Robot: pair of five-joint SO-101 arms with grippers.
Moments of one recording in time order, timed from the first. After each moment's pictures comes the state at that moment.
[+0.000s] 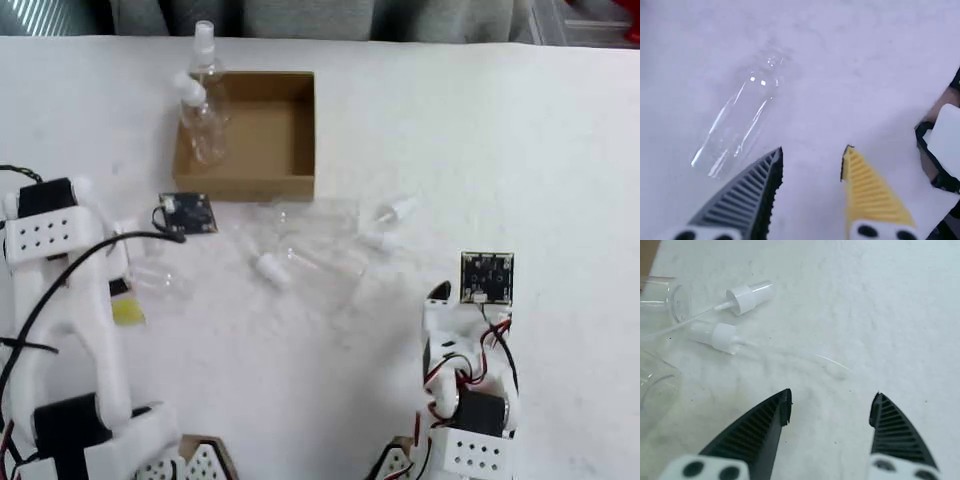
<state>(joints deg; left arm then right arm) -21.1 -14.7 22.2 95.0 -83.6 6.9 -102.5 96.4 52.6 9.8</state>
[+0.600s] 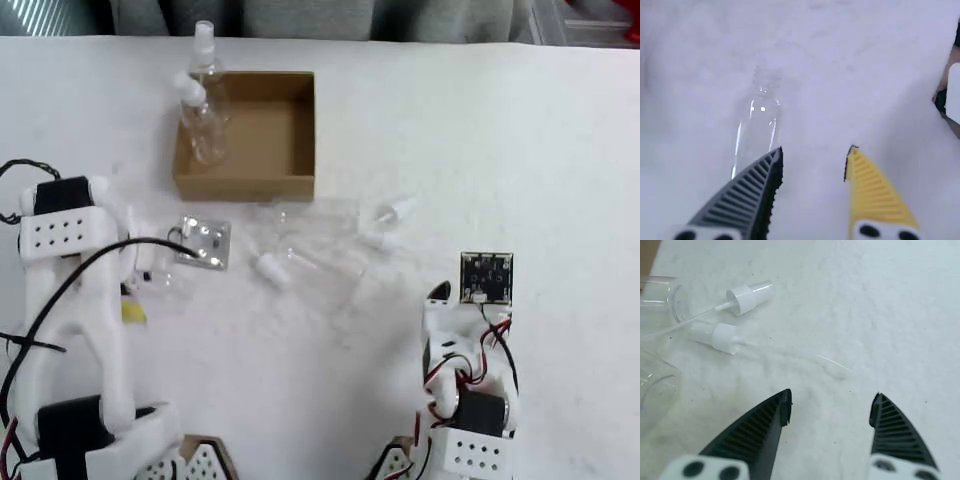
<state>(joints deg) -17.4 -15.2 22.2 94.0 -100.6 6.9 -102.5 96.4 52.6 10.0</state>
